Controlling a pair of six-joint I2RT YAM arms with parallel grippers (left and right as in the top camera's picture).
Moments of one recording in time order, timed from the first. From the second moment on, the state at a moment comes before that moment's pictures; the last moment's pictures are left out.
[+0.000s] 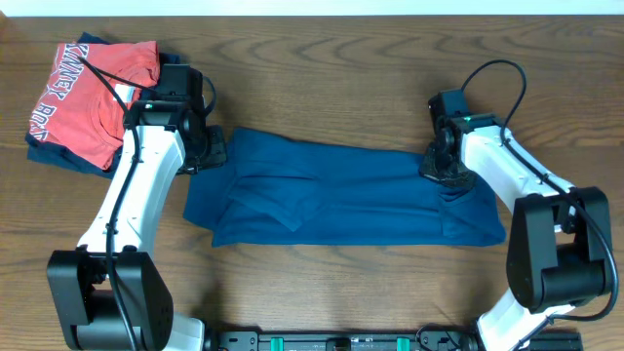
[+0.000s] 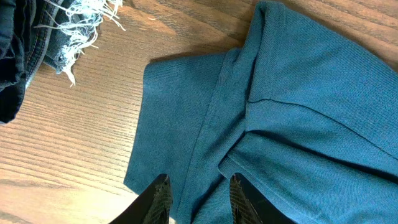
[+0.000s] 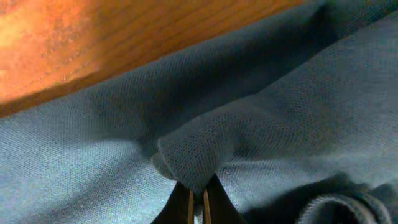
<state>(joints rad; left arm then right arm) -0.04 1.65 1.30 -0.99 -0.04 -0.24 0.16 1.83 1.17 -0.81 0.15 0.63</state>
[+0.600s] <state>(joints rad) -0.04 1.65 1.30 -1.00 -0.04 -0.24 0.14 1.78 1.17 -0.74 0.12 0.60</state>
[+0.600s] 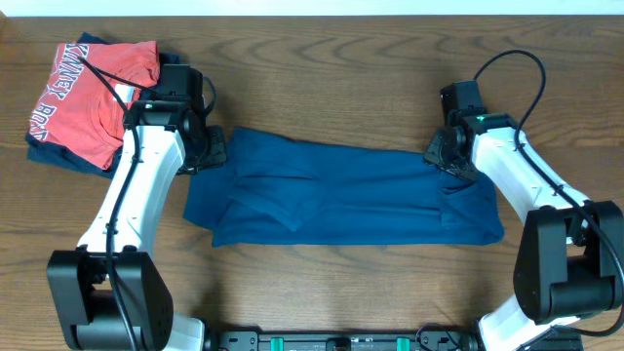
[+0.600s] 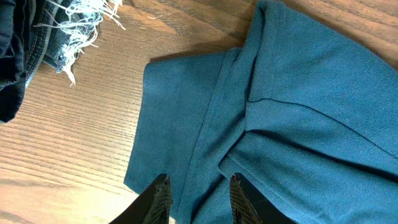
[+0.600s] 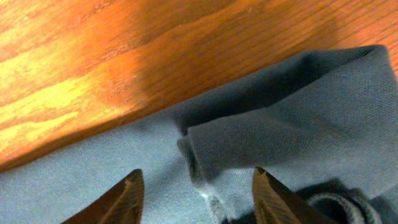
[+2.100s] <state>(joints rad) -0.04 1.65 1.30 -1.02 -0.04 -0.24 -0.57 1.64 0.81 -0.77 -0.61 -0.07</state>
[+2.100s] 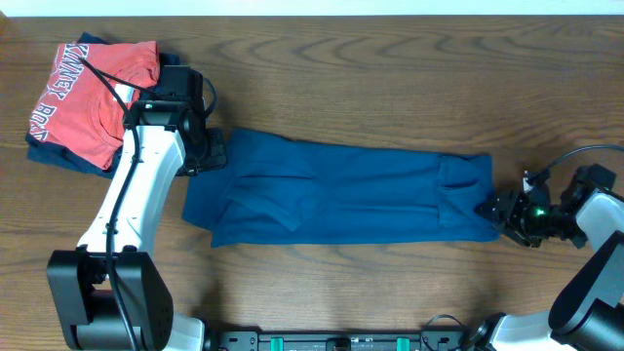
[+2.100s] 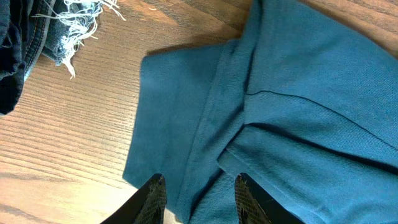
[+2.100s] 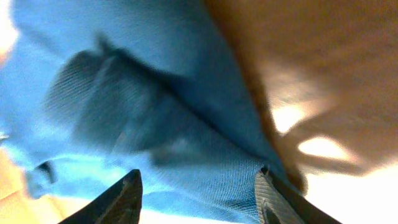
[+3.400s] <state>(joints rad) -0.04 1.65 1.30 -1.02 -0.04 -0.24 -0.60 1.61 0.68 -0.68 -0.69 -0.12</state>
